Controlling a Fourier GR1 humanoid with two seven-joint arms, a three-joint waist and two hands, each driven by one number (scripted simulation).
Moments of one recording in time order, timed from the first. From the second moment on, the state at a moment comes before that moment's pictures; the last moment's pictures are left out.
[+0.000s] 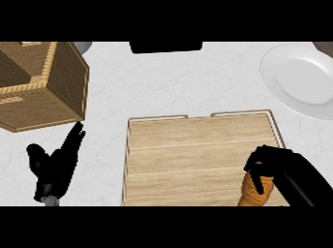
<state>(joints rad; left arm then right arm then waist) 0.06 0.23 -0.14 -1.48 0.22 0.17 0.17 0.11 -0.47 0.33 -1.98 0.78 0.06 -0.07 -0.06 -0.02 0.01</state>
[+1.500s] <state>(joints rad) -0.01 0.19 -0.16 -1.47 0.17 0.13 0.21 -0.35 -0.56 -0.43 -1.03 0.17 -0.09 -0.48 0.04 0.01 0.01</state>
